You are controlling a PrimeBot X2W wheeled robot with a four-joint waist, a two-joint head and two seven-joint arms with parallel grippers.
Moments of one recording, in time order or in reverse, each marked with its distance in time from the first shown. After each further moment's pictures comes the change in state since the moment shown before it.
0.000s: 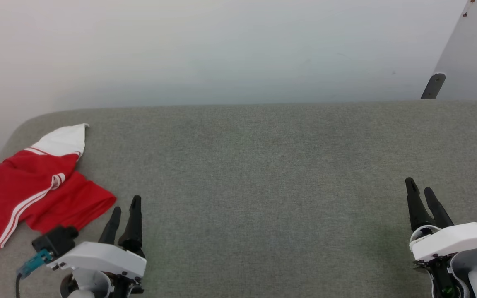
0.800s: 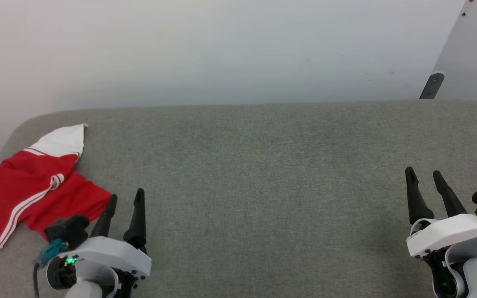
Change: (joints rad) left arm -0.030 0.018 -0.020 0.014 0.298 0.000 -0.070; right arm -0.037 -0.006 -0.012 0.004 -0.351 0.000 -0.070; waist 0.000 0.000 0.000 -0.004
